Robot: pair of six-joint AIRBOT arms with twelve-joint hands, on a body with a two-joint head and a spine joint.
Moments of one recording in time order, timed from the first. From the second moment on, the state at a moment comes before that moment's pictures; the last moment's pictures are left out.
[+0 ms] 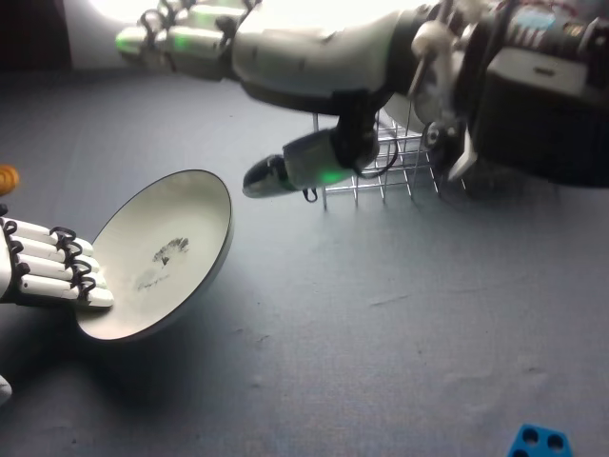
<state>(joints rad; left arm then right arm) 0.73 -0.90 1.53 1.60 -0.91 -0.28 -0.14 -1.27 1.04 0.03 0.26 -1.11</state>
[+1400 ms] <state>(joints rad) 0.73 -0.90 1.53 1.60 -0.91 -0.28 -0.37 -1.59 1.21 0.28 0.43 -1.68</state>
